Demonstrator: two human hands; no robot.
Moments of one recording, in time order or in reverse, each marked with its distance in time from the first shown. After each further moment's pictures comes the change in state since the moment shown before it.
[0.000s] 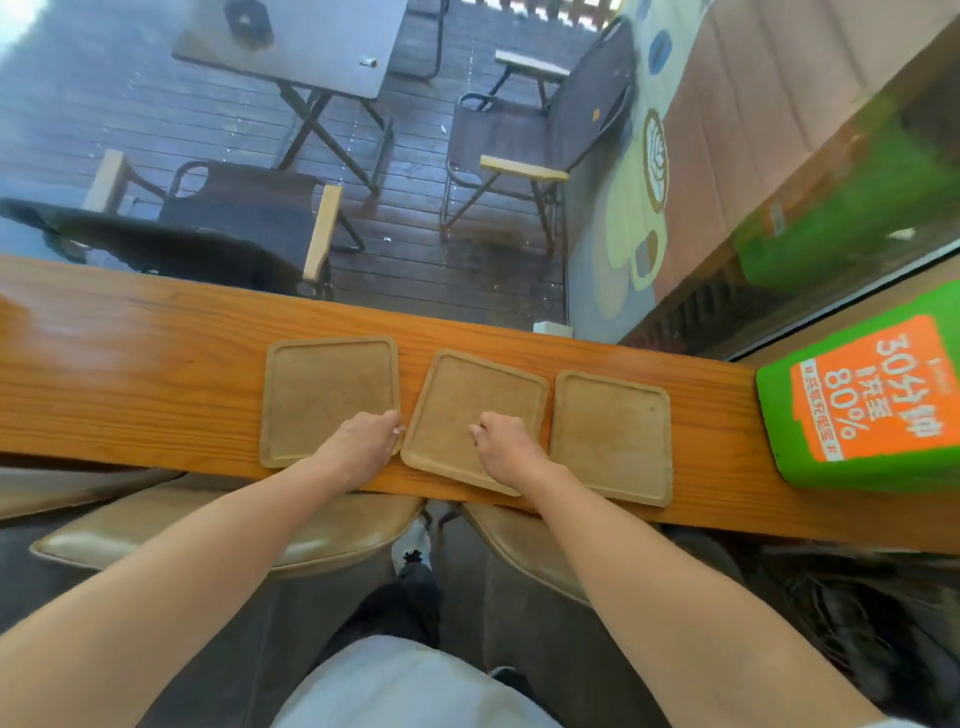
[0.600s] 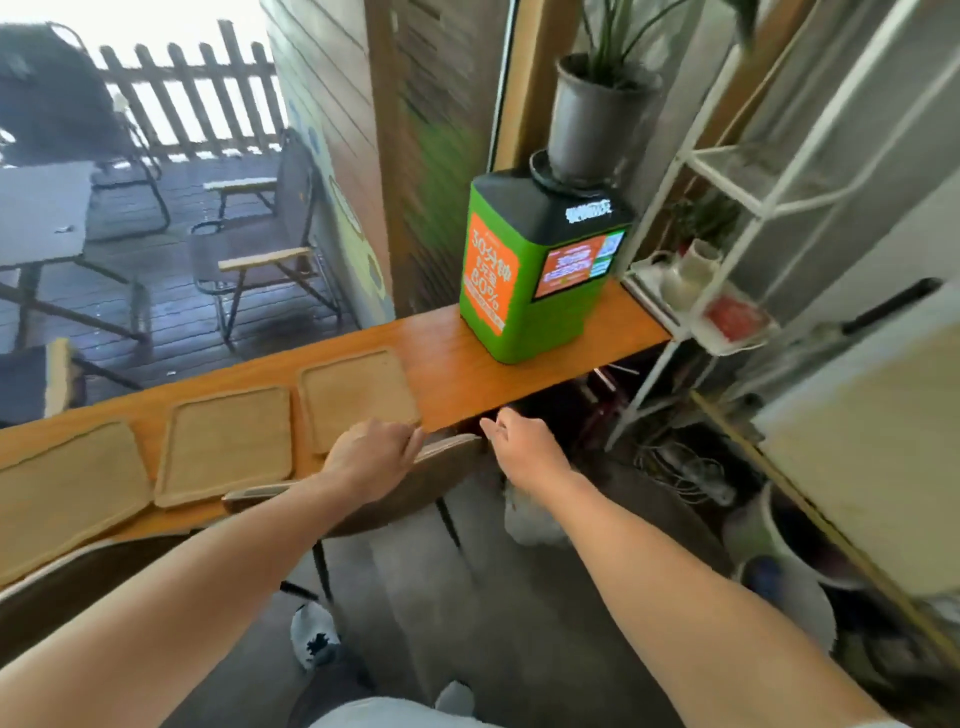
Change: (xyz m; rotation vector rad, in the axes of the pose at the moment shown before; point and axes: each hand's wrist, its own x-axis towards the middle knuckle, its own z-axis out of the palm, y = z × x) left_hand -0.157 0.329 0.130 0.283 0.117 0.583; right_hand -0.304 0.292 -0.047 0.272 0.628 0.172
